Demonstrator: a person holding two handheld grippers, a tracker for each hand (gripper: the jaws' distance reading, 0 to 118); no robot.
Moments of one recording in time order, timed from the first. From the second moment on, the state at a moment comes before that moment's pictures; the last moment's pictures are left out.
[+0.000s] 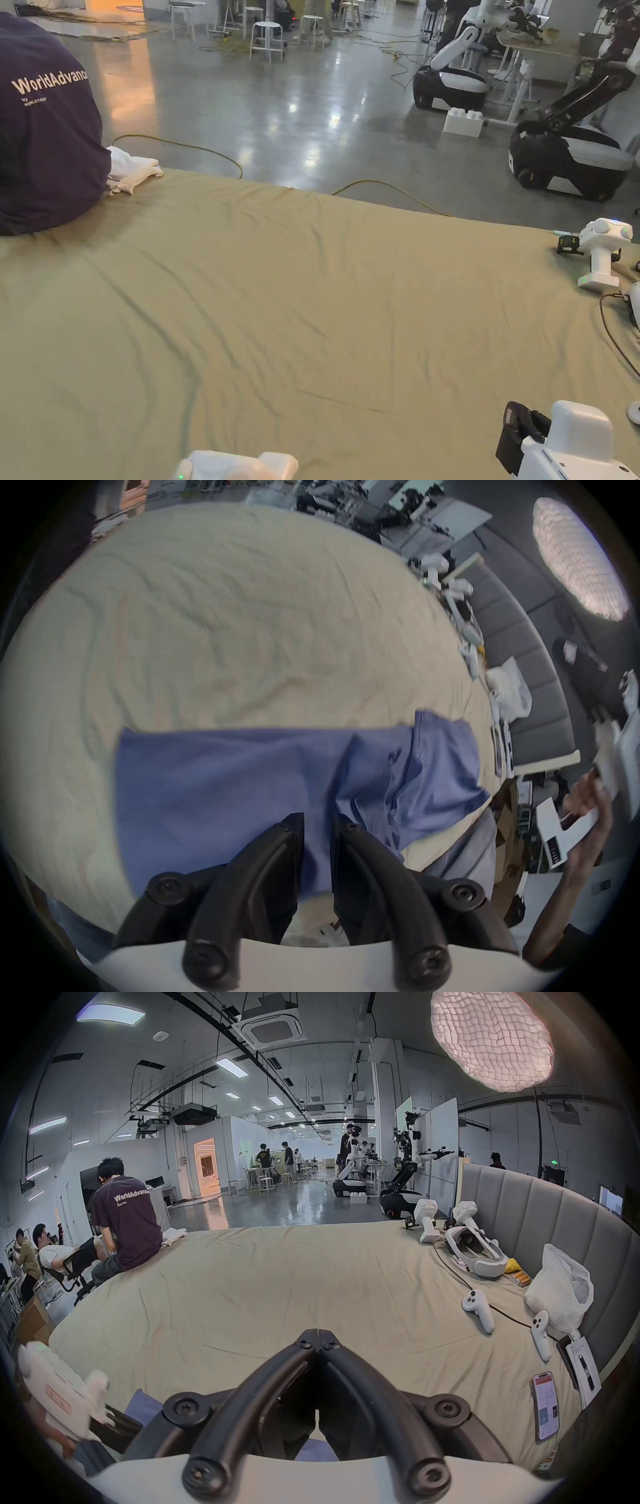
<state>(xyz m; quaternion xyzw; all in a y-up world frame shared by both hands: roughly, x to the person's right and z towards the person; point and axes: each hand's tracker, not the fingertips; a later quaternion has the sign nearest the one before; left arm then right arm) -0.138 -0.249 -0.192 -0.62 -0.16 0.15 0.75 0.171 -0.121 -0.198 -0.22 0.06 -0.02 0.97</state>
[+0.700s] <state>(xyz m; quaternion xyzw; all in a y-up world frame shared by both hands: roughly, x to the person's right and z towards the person) -0.140 -0.245 -0.177 -0.56 -0.23 0.20 0.77 0.171 -0.126 -0.194 -0.22 0.06 -0.02 0.97</state>
